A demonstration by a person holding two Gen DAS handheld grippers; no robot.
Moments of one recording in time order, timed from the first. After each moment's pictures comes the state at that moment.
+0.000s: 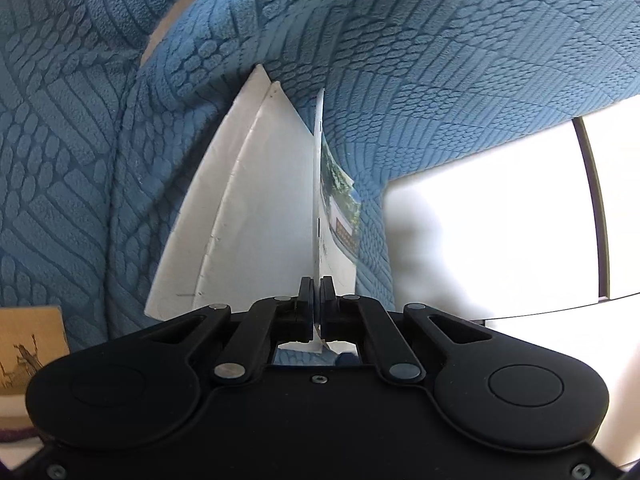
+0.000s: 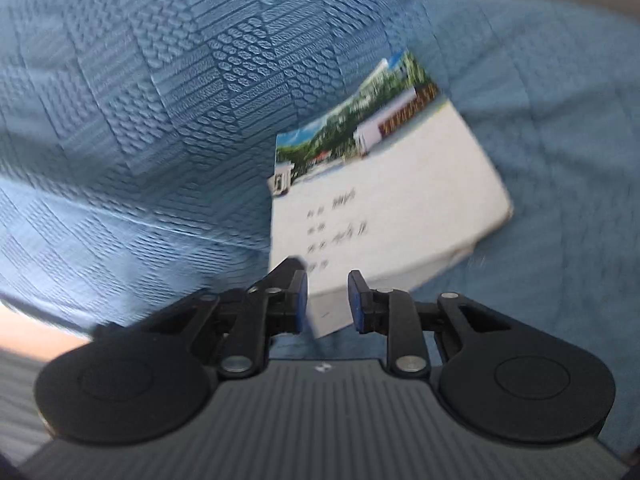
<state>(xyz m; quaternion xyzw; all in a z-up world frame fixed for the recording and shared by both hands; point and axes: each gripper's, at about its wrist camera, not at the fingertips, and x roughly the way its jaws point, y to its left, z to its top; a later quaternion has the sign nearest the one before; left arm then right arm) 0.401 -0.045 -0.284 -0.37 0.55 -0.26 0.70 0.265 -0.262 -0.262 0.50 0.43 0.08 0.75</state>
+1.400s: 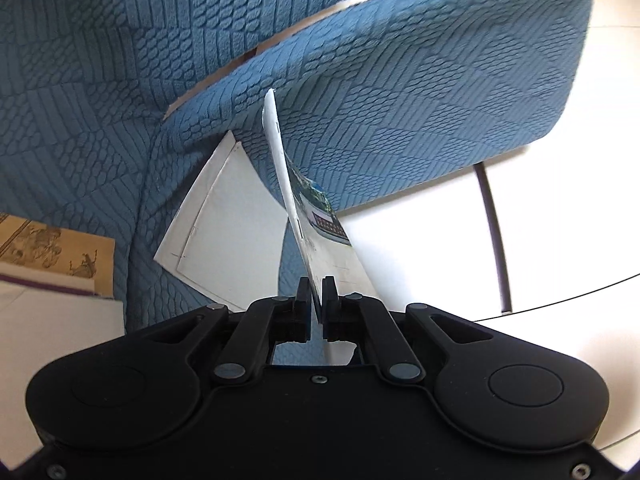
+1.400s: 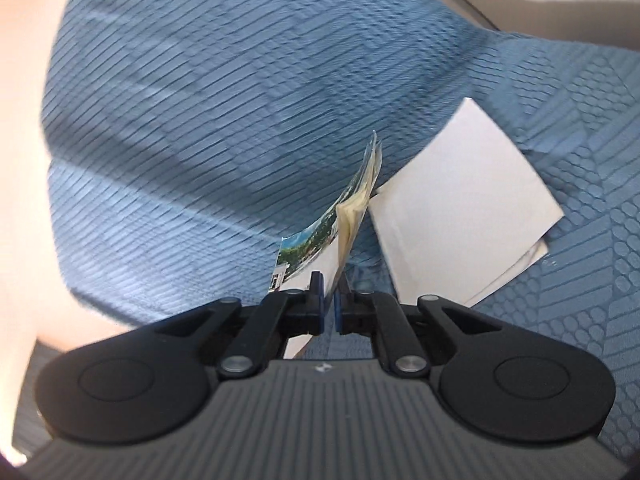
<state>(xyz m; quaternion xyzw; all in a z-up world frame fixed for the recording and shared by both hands) 0.305 0.050 -0.185 -0.45 0.45 -0.27 0.72 0.238 -0.253 -0.204 0.50 0.34 0.15 0.78</state>
